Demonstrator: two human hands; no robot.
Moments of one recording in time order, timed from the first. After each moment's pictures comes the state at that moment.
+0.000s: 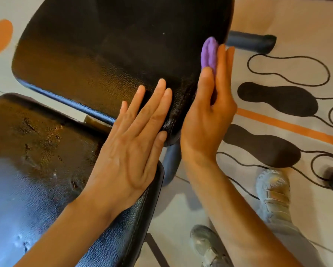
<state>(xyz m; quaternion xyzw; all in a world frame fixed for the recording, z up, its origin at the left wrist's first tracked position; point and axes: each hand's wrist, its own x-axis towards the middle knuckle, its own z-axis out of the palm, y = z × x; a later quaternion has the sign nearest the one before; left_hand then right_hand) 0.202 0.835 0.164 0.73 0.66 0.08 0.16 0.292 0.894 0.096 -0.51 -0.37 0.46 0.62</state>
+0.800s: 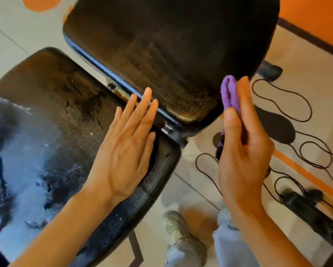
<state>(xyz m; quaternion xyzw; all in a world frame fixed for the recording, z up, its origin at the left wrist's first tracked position) 0.177 0.781 0.188 0.63 0.76 0.11 0.16 0.345 0.862 0.171 -0.46 -0.58 0.52 0.44</state>
